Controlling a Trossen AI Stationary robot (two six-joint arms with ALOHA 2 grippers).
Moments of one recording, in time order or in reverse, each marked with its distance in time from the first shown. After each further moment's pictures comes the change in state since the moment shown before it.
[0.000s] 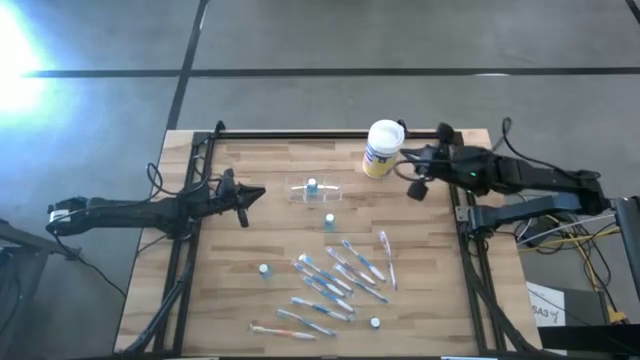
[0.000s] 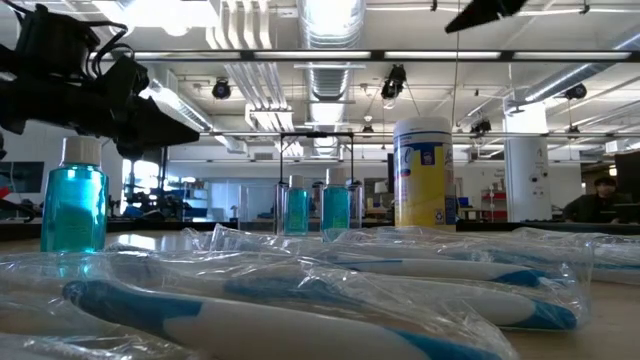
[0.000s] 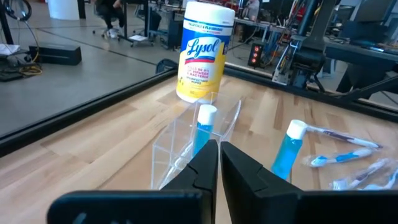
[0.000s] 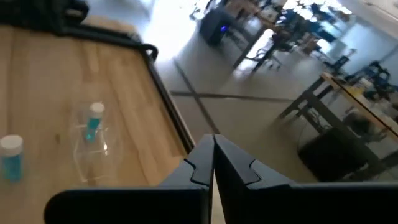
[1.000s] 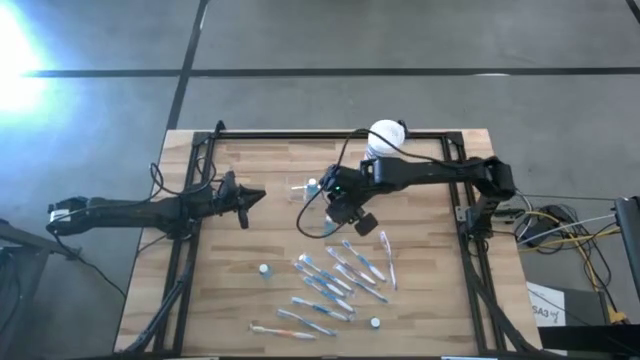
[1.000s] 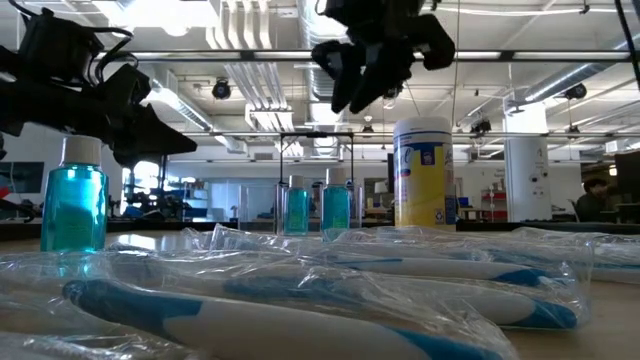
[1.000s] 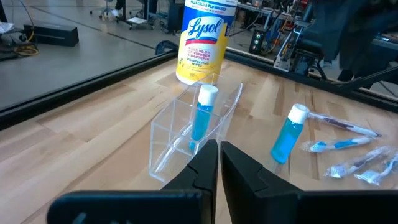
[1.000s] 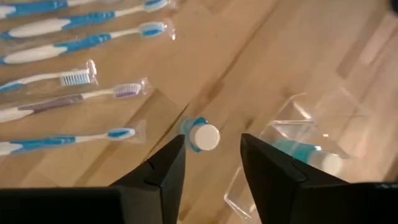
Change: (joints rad) left arm 0.000 0.003 -0.002 -0.061 0.011 -0.043; right arm -0.009 0.930 0.581 -0.356 -0.699 -0.457
